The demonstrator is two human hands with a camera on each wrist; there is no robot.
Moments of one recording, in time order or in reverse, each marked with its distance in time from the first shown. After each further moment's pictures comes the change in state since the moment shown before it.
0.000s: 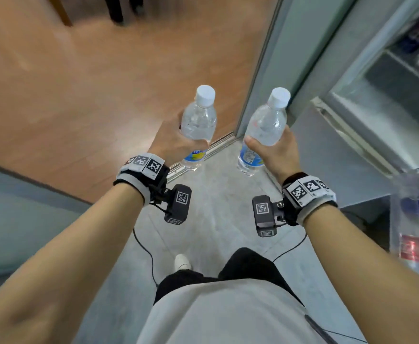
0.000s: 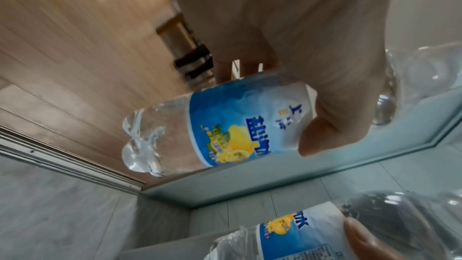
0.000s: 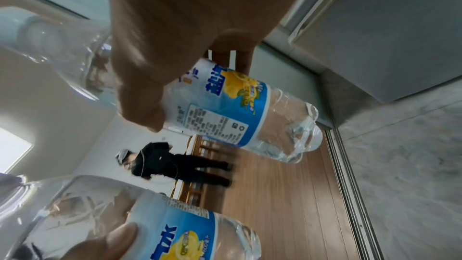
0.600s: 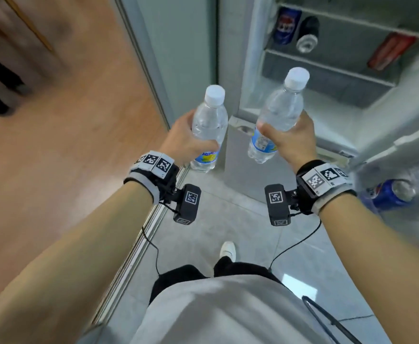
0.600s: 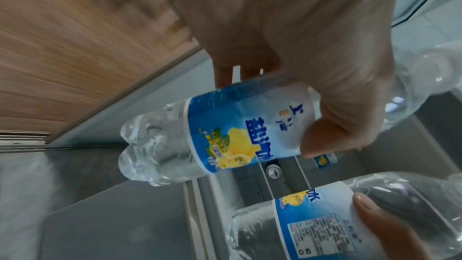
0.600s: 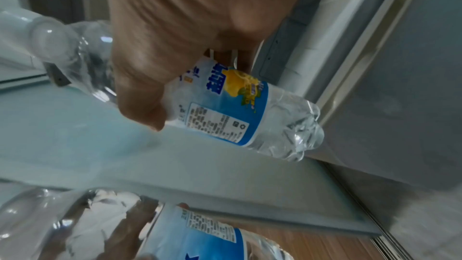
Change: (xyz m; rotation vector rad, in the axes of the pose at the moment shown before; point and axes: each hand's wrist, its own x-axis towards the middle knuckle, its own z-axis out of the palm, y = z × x) left_hand 0.251 0.143 0.219 0.150 -0.532 0.206; right_hand 0.181 0.043 -0.202 0.046 0.554 0.135
